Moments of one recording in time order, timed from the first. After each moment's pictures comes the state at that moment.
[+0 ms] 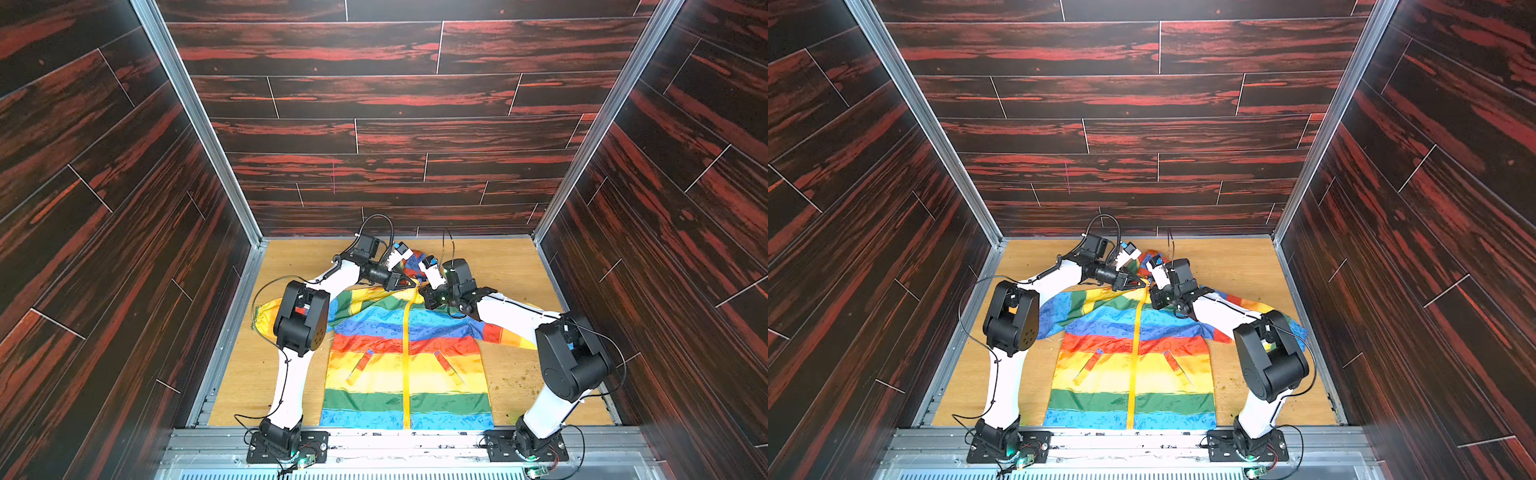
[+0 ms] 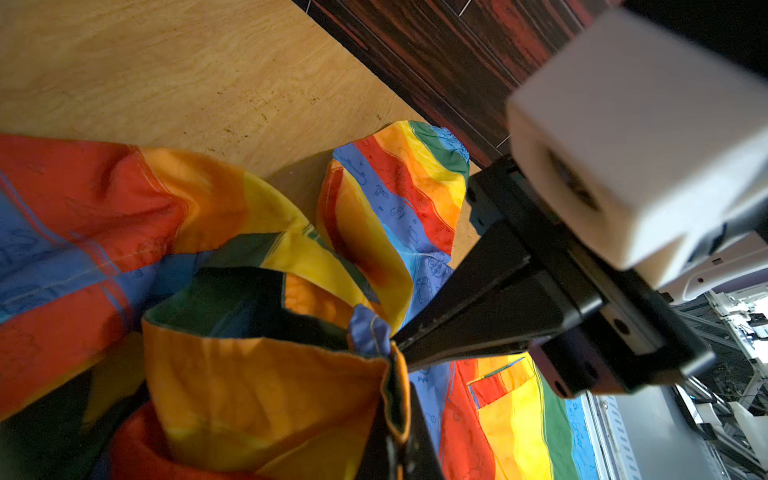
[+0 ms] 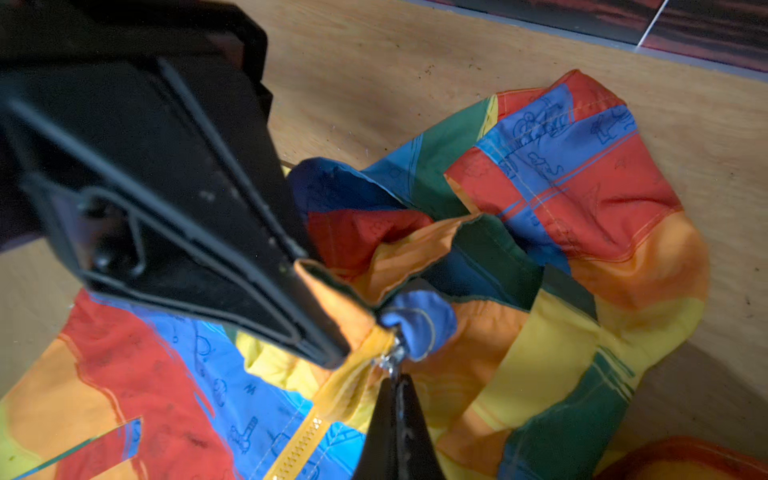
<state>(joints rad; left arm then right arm) -0.37 2.23 1.73 -0.38 1.12 0.19 0.51 1.74 1.09 -0.06 -0.23 0.02</state>
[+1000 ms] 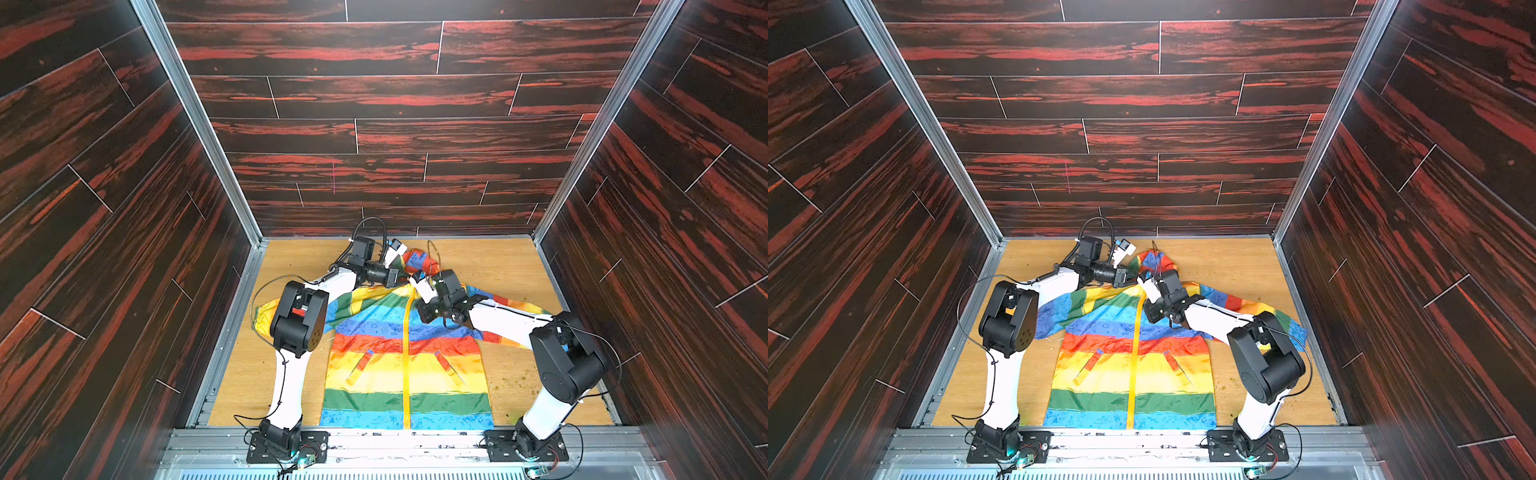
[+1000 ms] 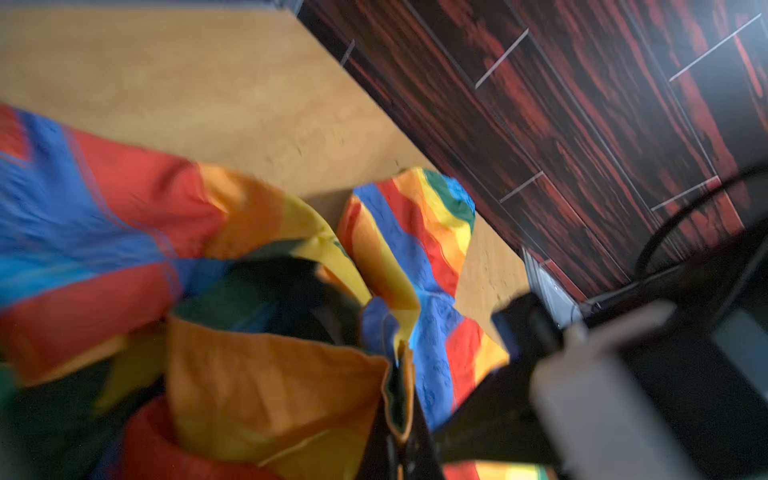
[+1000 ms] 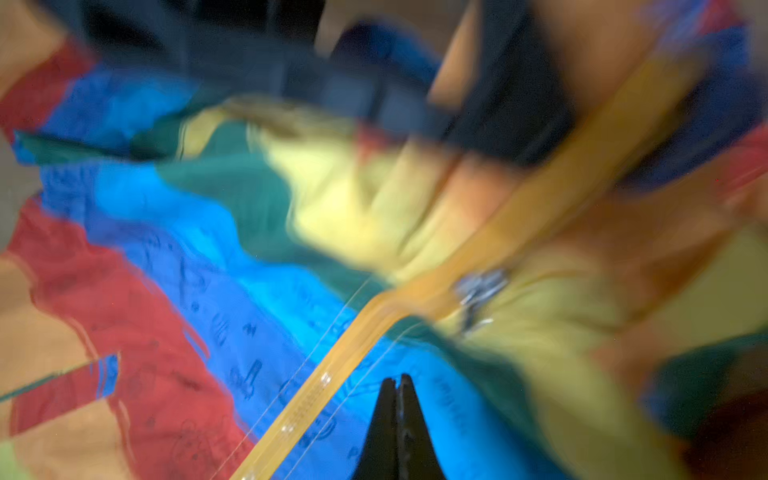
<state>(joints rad) -0.35 2.20 1.60 0.00 1.10 -0.14 0.61 1.75 1.03 -0.13 -0.16 -0.04</state>
